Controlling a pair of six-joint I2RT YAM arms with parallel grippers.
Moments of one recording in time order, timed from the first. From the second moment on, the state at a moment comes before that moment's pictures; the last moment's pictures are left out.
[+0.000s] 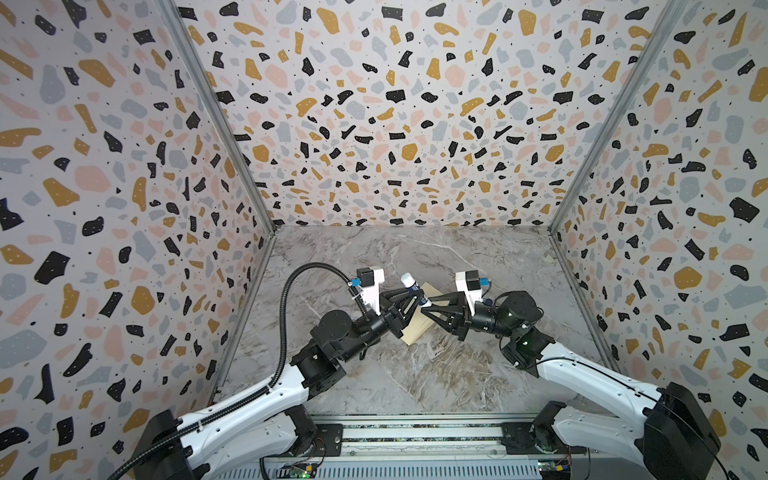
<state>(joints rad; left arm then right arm) -0.87 0.93 0.62 0.50 0.07 -0.60 0.71 1.11 0.61 0.67 -0.72 0.35</state>
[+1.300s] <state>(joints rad) -0.88 0.94 0.61 0.52 -0.04 -0.70 1.17 1.13 0.51 0.91 0.37 -0.56</state>
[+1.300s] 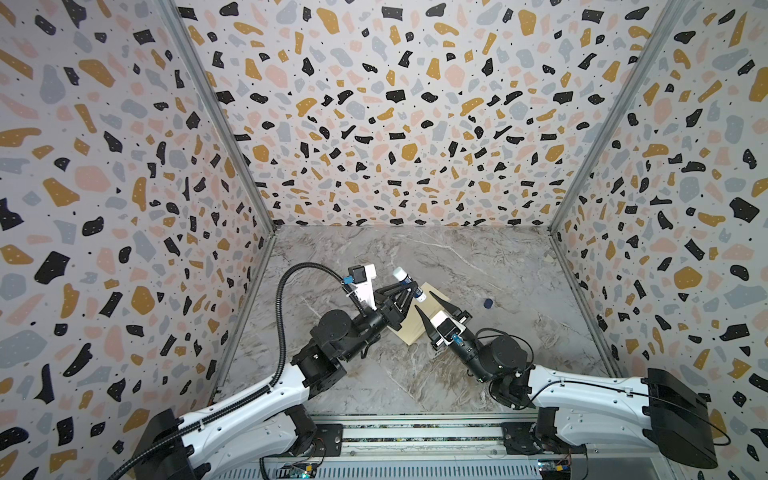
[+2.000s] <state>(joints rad) -0.87 0.94 0.61 0.51 -0.04 -0.71 1.17 1.16 0.55 0.92 0.38 -0.56</state>
